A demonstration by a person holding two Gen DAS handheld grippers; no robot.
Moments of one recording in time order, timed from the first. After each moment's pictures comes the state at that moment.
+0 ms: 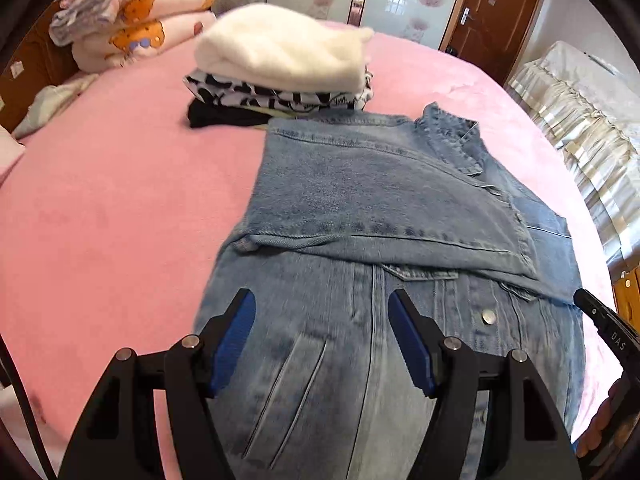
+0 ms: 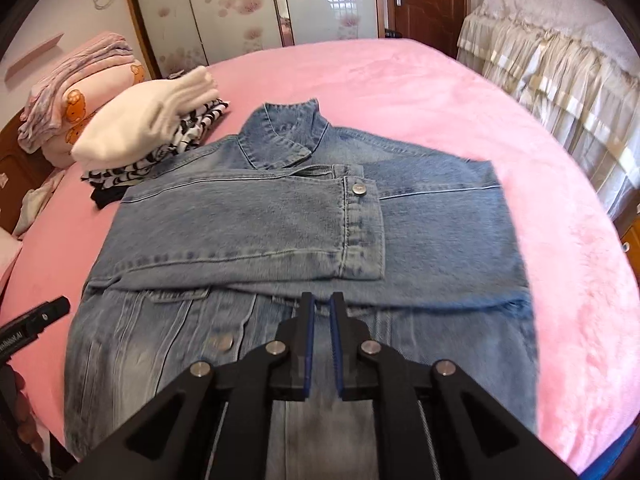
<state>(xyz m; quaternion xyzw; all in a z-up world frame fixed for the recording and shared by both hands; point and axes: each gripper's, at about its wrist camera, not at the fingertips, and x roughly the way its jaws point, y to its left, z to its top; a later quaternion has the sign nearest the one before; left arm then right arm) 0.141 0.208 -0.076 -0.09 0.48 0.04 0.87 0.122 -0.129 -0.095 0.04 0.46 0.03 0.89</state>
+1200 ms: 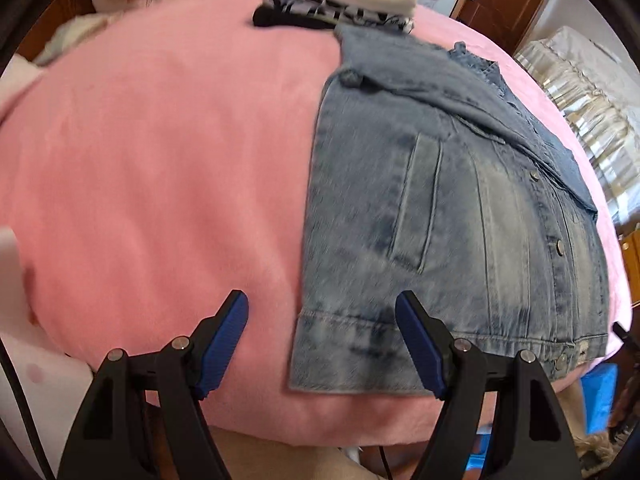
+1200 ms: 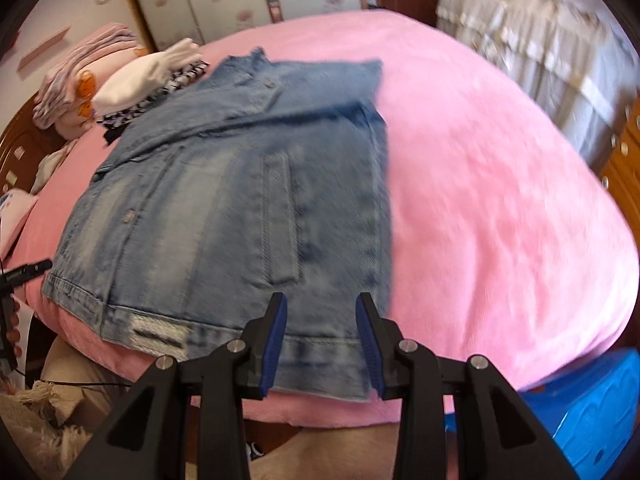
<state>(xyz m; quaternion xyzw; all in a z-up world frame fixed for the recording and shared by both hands) -0.007 0.292 -0.158 -0.12 0.55 0.02 0.83 -0.069 -0.273 -0.152 0.07 0.51 0.05 0.86</state>
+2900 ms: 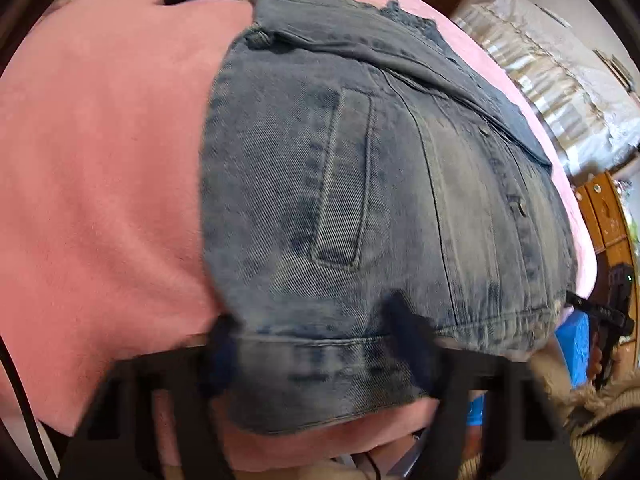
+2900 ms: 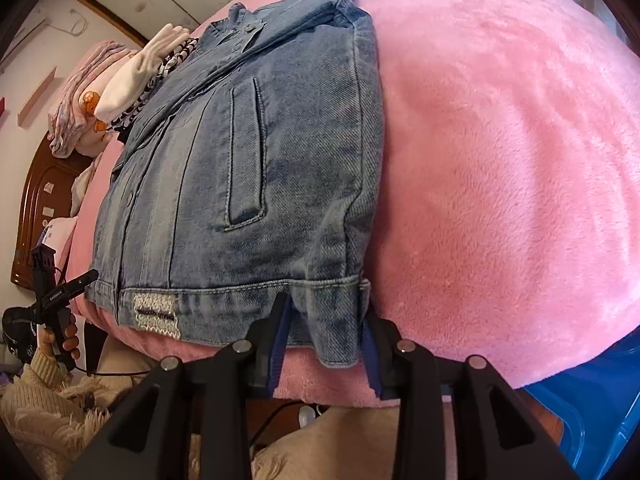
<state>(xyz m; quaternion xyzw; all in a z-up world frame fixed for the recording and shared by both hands) 0.025 0.265 -0.181 -0.12 0.57 -0.11 0.81 -0.063 -0.303 -0.212 0.18 0.58 0.12 0.78</state>
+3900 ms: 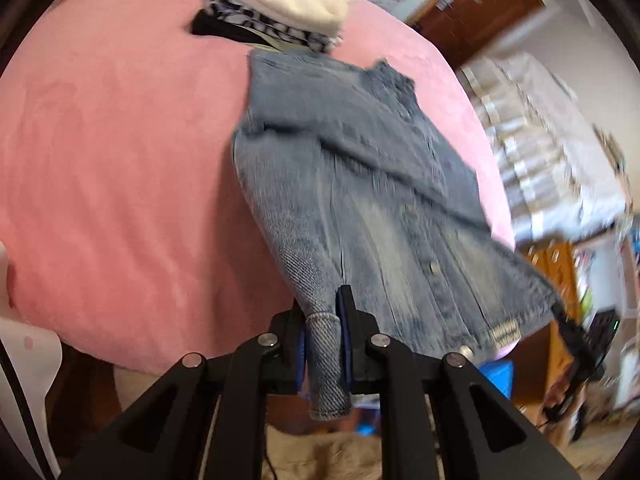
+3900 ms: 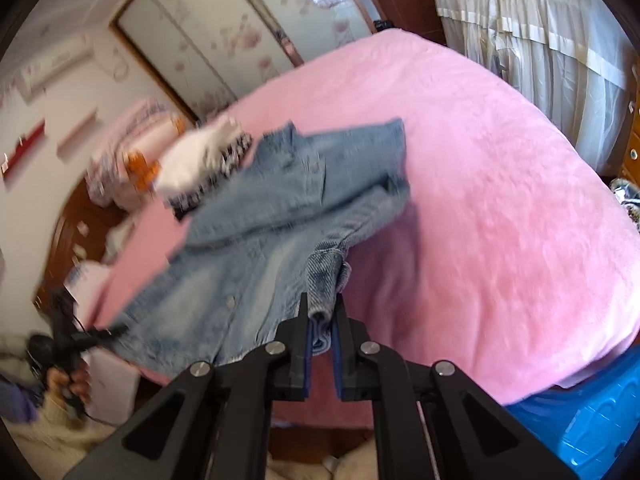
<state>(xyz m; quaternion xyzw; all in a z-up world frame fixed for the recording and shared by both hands) 0.027 0.276 -0.047 -0.25 0.56 -0.09 0.79 -0.045 -0.334 -0.030 0.22 0.43 0.14 0.86</state>
